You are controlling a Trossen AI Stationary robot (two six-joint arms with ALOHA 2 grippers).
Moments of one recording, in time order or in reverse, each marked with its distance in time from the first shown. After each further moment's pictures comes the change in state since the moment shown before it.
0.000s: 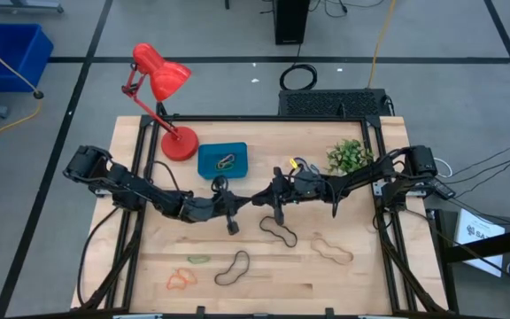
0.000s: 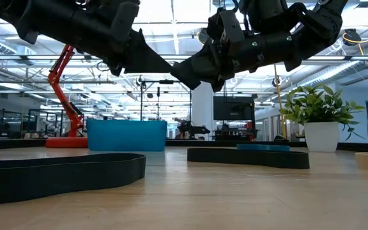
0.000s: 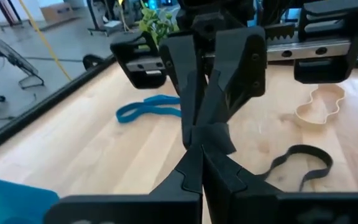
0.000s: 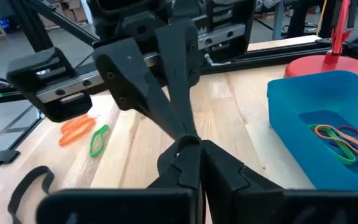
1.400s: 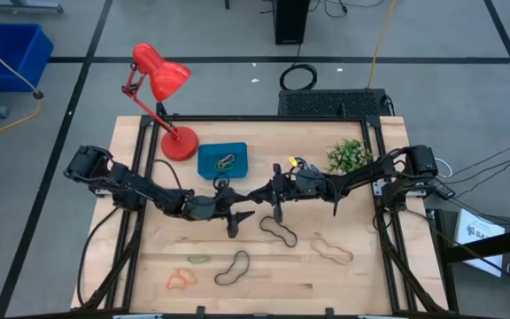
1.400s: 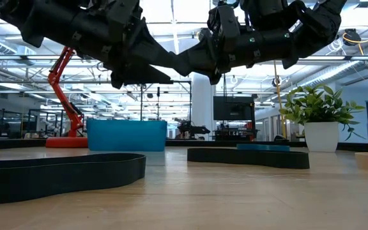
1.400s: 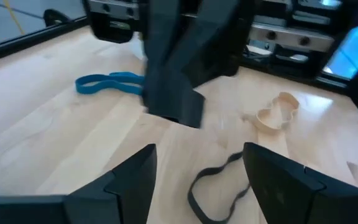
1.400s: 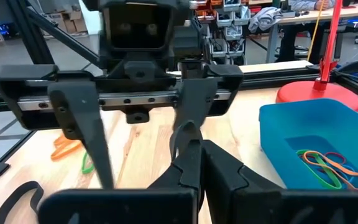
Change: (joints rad) left arm 0.034 0.000 -0.001 -0.003 0.133 -0.230; right arm 0.001 -0.003 0.004 0.037 0.000 -0.052
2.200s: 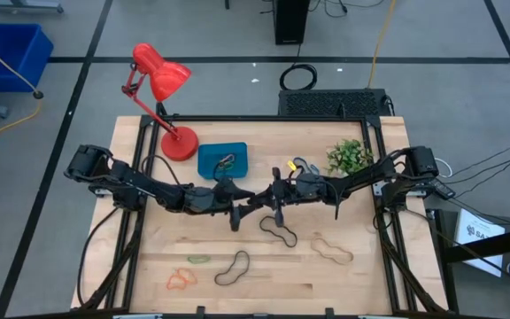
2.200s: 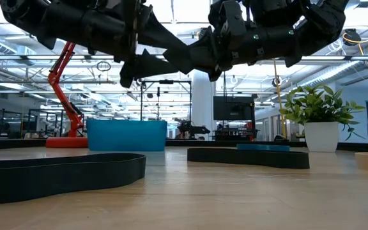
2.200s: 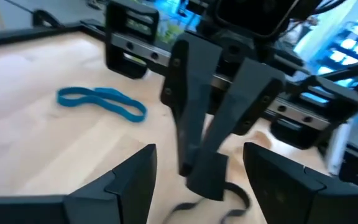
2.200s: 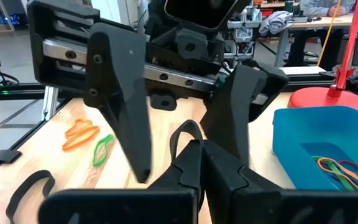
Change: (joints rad) left arm 0.058 -0.001 0.001 0.122 0.099 -0.114; right arm 0.033 0.000 0.000 0.000 0.001 -0.045
